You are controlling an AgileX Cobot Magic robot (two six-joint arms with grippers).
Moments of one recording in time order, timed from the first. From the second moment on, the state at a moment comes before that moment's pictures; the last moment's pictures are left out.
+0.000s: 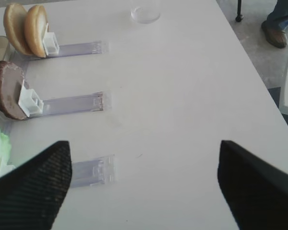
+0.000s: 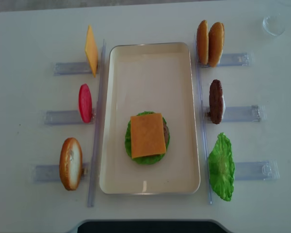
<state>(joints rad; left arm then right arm) 0.02 -0.02 -0.47 -0.01 1.11 -0.01 0.03 -0.01 -0.51 -0.06 1.13 0.09</state>
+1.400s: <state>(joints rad) 0.02 -0.02 -0.47 -0.01 1.11 -0.01 0.03 1.28 -1.33 -0.08 1.21 0.12</state>
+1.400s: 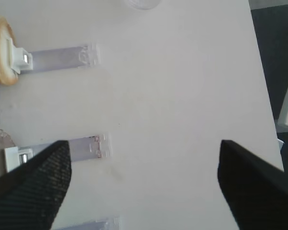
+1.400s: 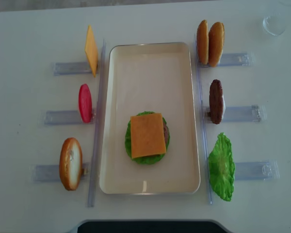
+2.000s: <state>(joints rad) 0.02 -0.02 -0.47 -0.01 1.11 -0.01 0.03 1.62 -1.65 -0.05 1.22 0.10</state>
